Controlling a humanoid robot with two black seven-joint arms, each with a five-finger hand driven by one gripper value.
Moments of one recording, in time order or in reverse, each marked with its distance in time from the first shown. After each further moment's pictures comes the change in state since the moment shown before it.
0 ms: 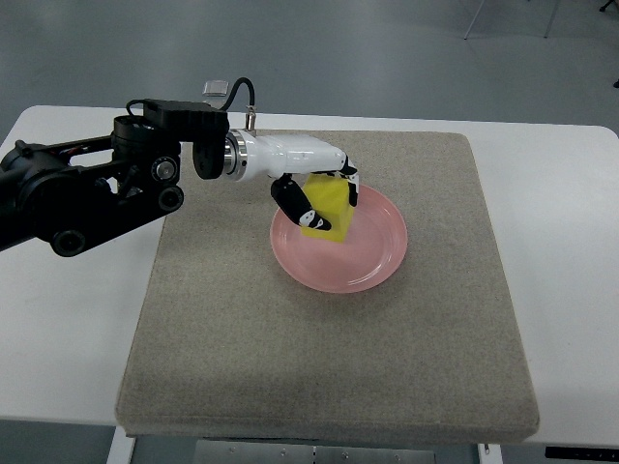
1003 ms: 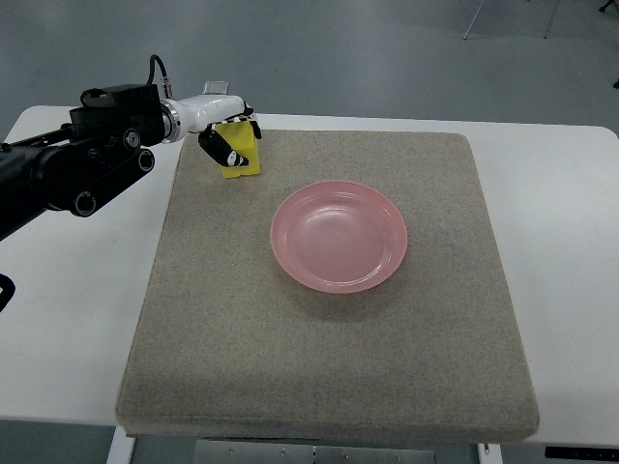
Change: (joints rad) left arm -0.008 -0.064 -0.041 0.552 0.001 0.129 0.006; right arm 0.000 0.000 0.000 0.000 0.000 0.000 0.000
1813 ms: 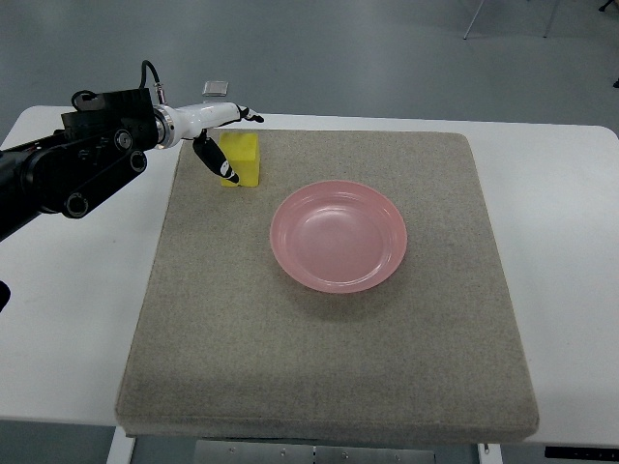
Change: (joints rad) left arm 0.034 0.003 -0.012 -0.005 -0.033 -0.042 -0.001; right arm 0.000 0.000 0.000 0.000 0.000 0.000 -0.001
